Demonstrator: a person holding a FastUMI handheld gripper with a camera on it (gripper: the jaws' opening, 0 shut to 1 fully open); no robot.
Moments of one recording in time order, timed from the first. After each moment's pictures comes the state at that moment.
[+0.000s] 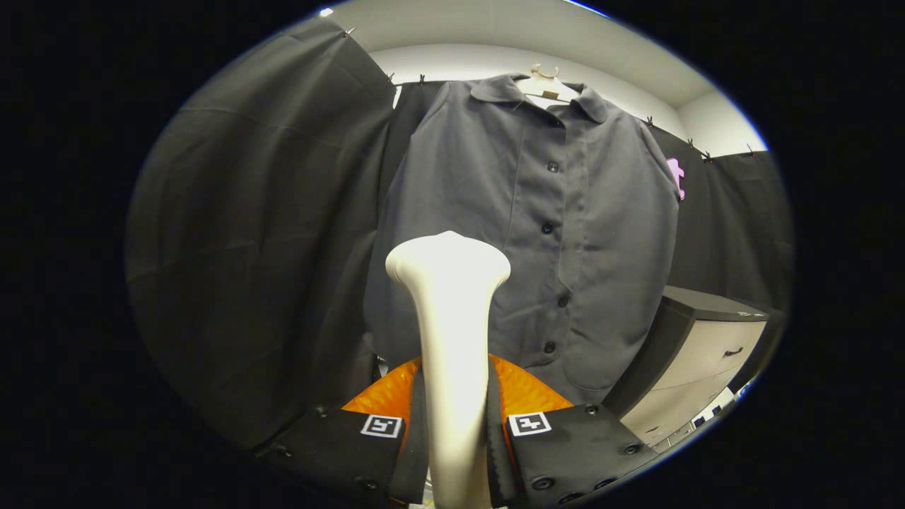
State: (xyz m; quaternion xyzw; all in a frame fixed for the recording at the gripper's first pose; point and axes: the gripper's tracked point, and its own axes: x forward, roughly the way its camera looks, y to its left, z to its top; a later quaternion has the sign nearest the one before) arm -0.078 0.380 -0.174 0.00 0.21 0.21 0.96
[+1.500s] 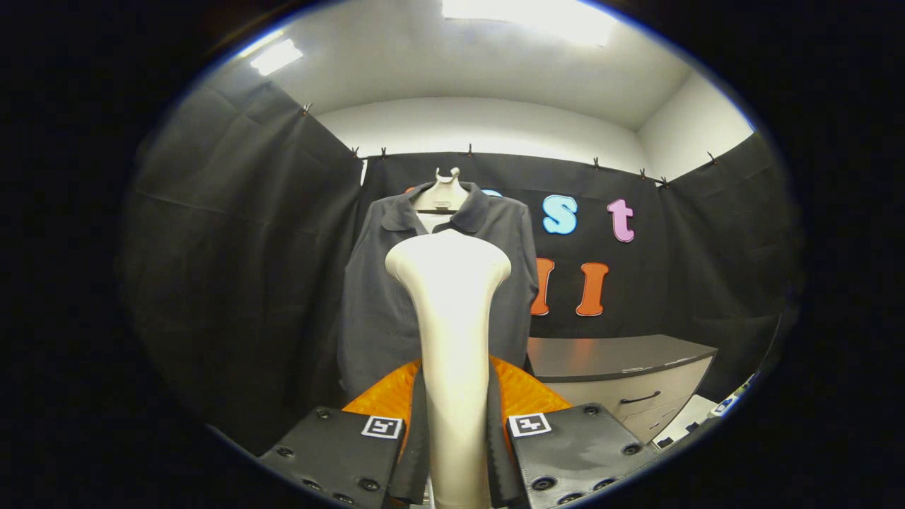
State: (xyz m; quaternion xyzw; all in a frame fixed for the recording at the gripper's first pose) arm -0.120 0.140 0.000 0.05 0.11 0.17 0.98
